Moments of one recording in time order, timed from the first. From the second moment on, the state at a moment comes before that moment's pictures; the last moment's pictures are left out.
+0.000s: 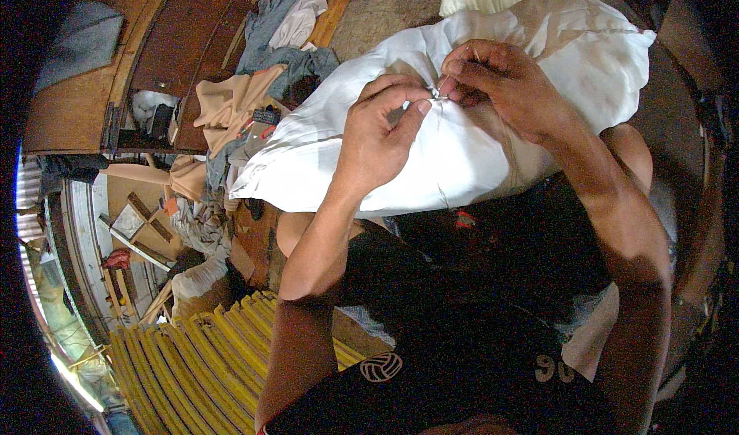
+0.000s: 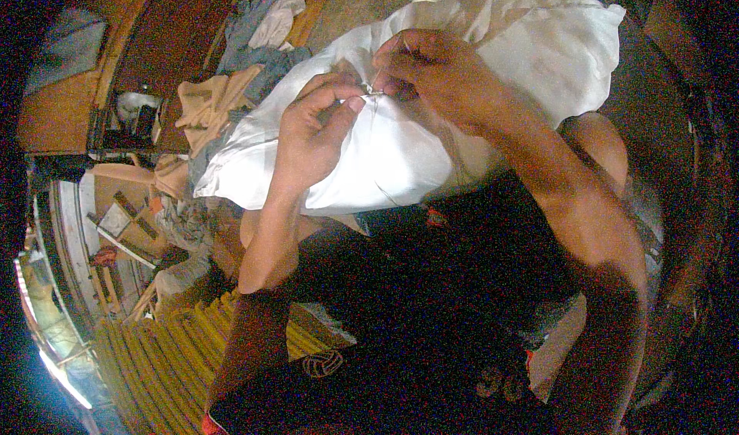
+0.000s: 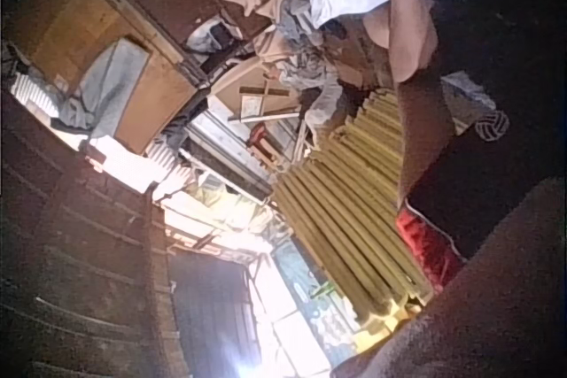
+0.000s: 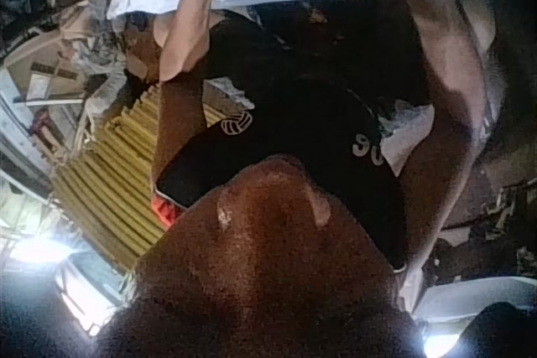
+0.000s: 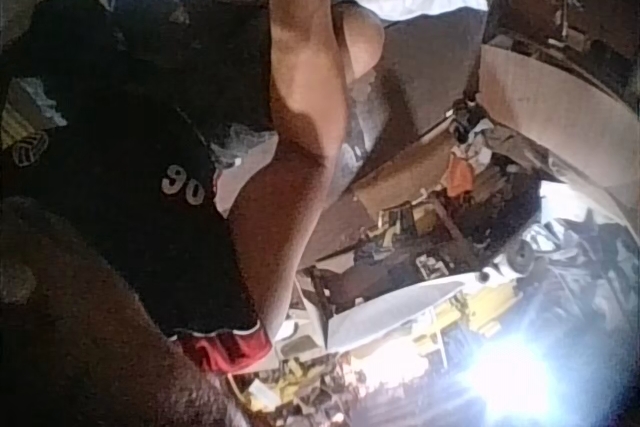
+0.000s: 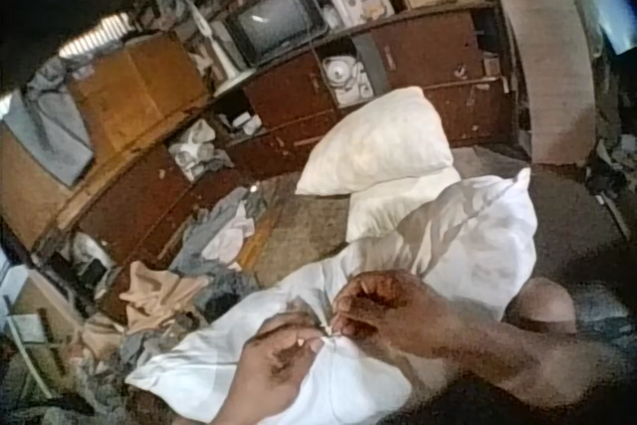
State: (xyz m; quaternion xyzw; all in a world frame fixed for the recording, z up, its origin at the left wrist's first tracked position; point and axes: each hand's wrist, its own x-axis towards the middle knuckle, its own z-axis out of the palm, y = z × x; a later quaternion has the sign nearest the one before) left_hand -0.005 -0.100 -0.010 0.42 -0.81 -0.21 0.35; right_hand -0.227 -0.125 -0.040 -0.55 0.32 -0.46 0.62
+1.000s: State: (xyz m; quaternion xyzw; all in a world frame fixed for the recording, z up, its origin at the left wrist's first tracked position) left_hand -0.014 -0.096 -0.022 0.35 -0.84 0.01 0.42; right_hand -0.229 -0.128 -0.048 -0.54 0.35 -0.44 0.63
